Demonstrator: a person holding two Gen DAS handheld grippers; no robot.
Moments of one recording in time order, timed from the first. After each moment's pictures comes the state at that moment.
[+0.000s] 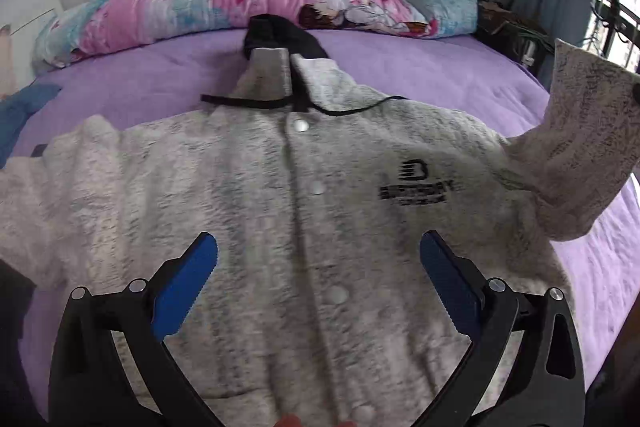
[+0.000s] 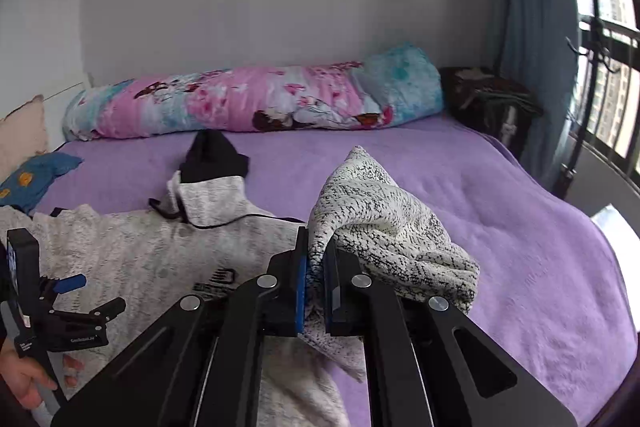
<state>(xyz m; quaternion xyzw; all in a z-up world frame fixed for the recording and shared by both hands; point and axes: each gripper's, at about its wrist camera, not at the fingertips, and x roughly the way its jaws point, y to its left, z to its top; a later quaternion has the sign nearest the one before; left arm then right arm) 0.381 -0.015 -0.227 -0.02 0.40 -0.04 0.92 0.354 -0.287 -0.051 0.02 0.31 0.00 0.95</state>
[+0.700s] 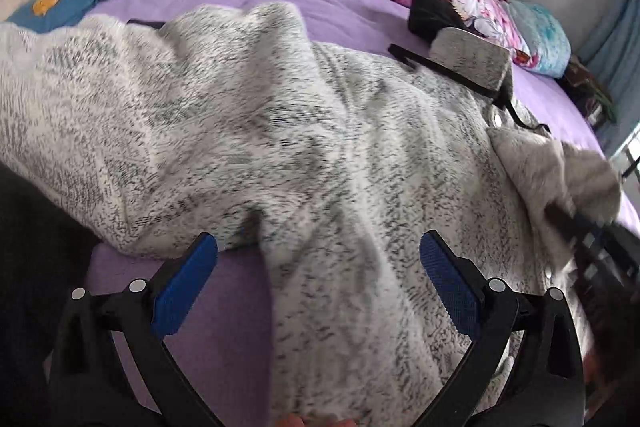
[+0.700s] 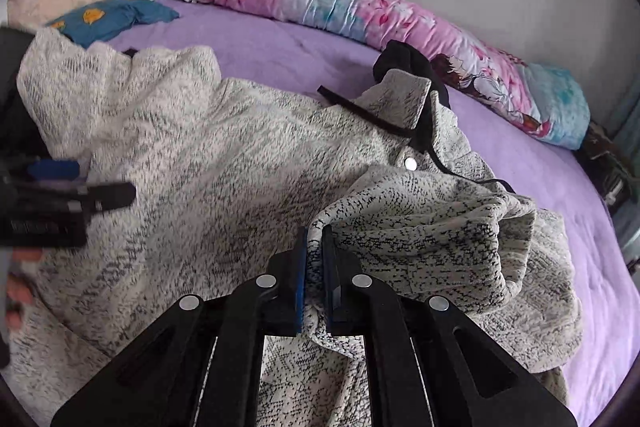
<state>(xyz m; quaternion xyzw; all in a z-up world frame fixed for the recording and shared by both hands) 0.376 0.199 -0.290 -0.13 0.44 0.03 0.89 0.398 0.032 -0.215 -0.16 0.39 0.12 0.90</state>
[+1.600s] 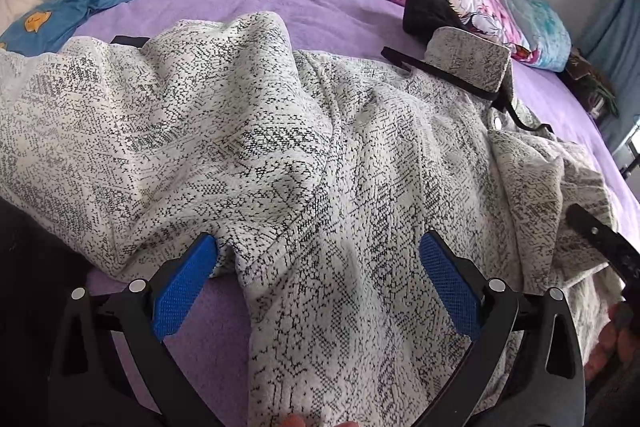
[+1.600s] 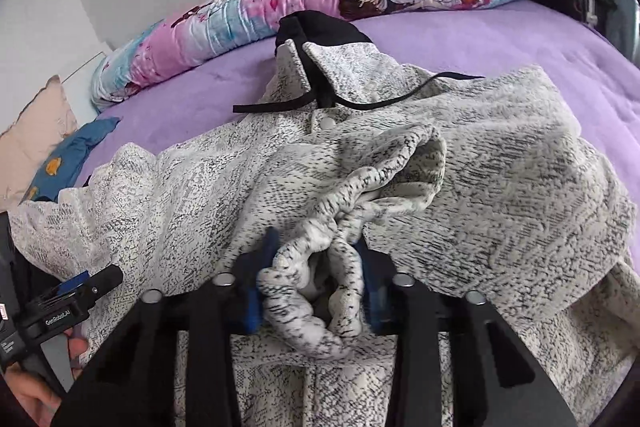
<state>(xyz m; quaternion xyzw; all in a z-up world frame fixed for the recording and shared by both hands) 0.397 0.184 -0.285 -0.11 0.45 0.03 0.89 0.430 -0.064 -0.224 0.14 0.43 0.07 0.89</state>
